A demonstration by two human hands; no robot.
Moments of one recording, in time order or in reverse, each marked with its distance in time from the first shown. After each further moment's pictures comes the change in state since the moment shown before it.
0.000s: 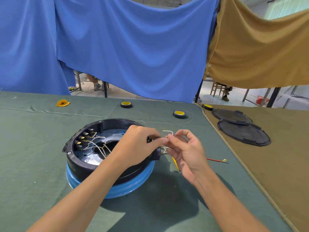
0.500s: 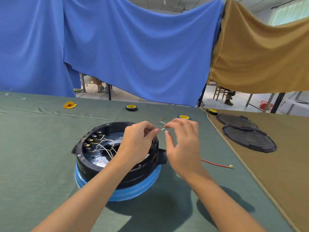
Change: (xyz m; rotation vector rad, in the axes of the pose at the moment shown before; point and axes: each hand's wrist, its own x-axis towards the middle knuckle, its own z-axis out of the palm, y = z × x) left_hand 0.006 -0.010 -0.005 -0.110 0.218 -0.254; right_hand 0.016 0.013 0.020 -1.348 0.095 -1.126
